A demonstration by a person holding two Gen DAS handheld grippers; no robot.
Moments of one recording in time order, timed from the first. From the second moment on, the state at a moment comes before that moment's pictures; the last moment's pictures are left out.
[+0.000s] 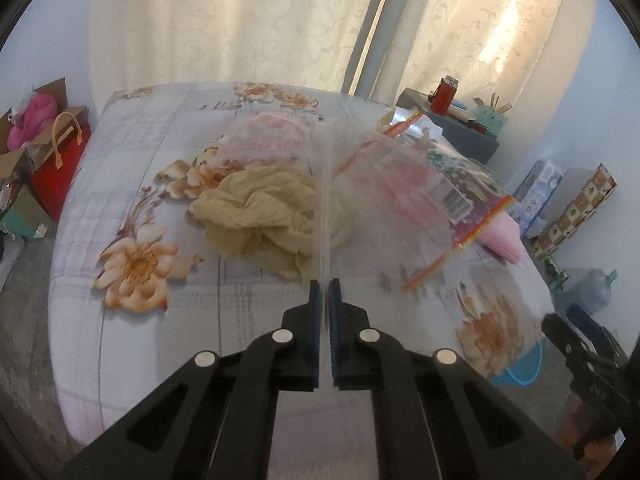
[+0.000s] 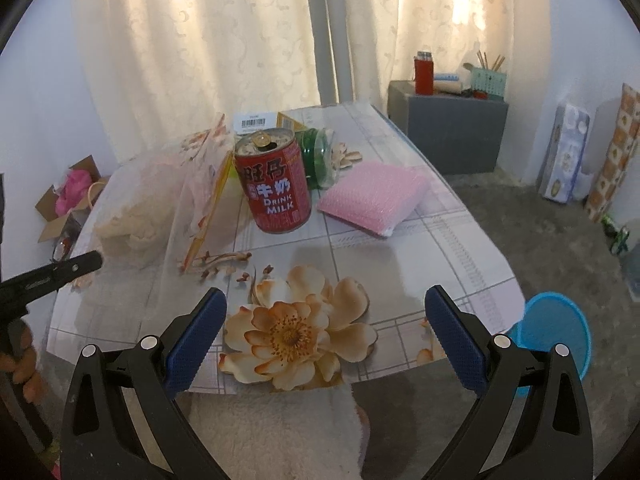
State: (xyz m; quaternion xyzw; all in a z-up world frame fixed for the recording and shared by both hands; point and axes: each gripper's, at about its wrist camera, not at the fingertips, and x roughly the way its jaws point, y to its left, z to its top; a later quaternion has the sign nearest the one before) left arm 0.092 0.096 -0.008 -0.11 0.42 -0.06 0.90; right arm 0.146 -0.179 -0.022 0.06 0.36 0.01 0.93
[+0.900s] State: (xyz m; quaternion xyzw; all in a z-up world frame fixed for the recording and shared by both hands) left arm 0.093 0.122 -0.043 -0.14 0.47 -0.05 0.87; right arm 0.141 -0.203 -0.007 0.09 0.37 -0.01 0.93
